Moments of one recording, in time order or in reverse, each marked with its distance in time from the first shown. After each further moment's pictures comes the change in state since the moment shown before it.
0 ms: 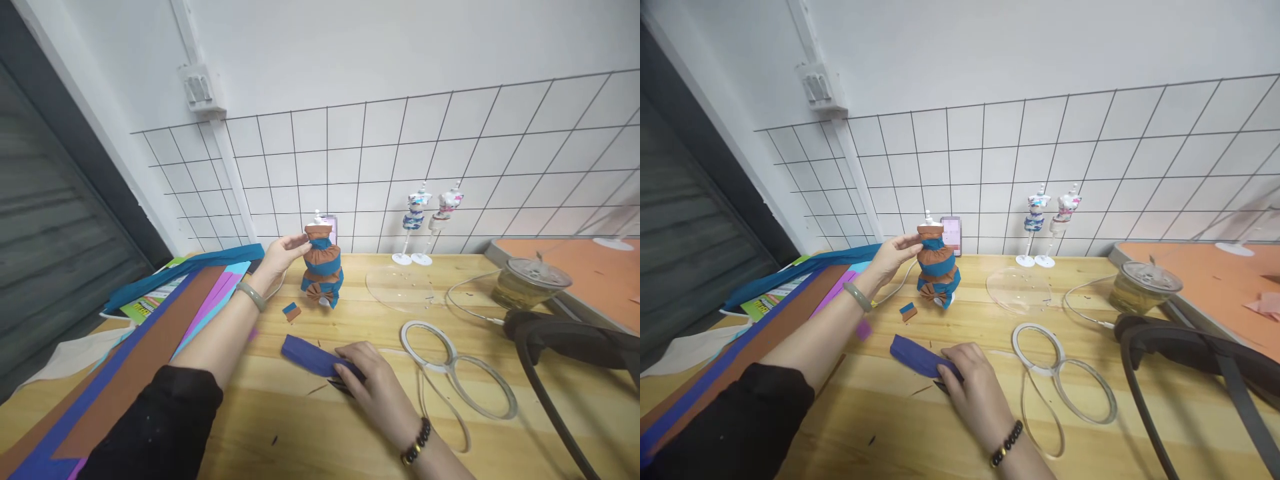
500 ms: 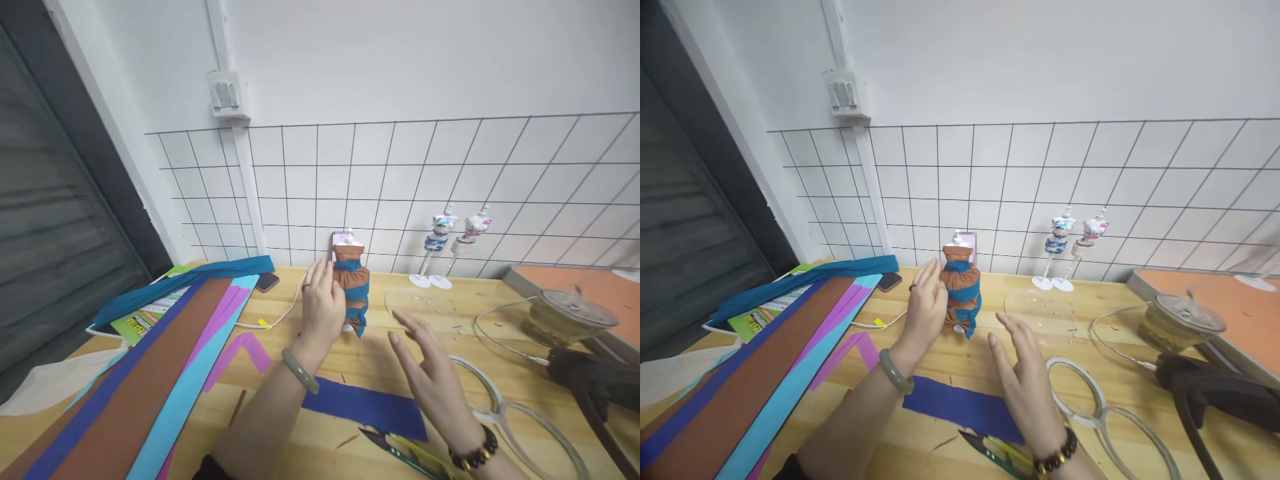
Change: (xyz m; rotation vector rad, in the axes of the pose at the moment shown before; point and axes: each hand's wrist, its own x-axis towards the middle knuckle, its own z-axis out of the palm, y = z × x) left_hand -0.050 -0.007 0.040 0.659 0.291 0.312; right_hand 0.055 0.004 -0.022 -0.125 0.392 0.136
